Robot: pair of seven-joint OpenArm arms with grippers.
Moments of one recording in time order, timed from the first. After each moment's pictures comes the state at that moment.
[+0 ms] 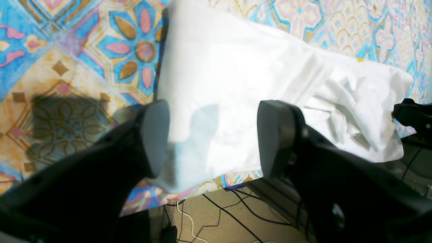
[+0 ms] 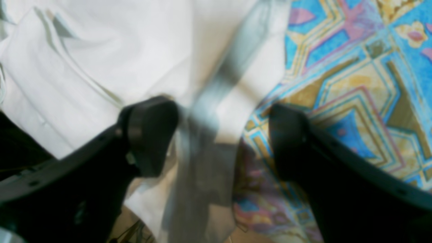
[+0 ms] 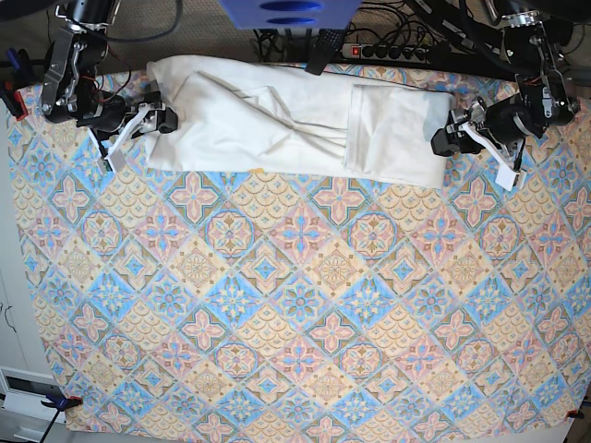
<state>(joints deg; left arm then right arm) 20.4 -17.5 -27.1 97.3 -51.6 -21.7 69.1 -17.2 13.2 22.0 82.0 33.1 35.9 -61.9</state>
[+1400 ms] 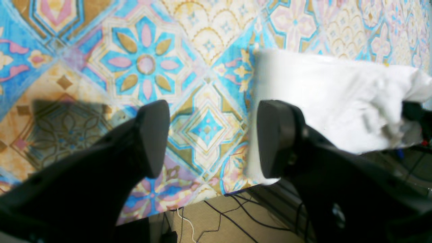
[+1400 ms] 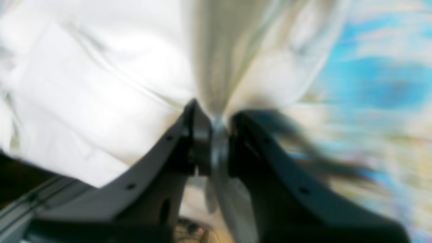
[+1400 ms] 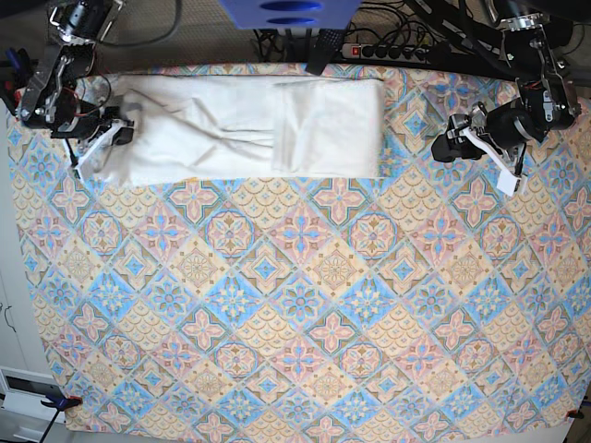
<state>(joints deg) 19.3 -17.3 -27.2 97.3 -51.6 -21.7 69.1 -11.0 13.3 35.0 80.1 28.6 35.7 -67.2</state>
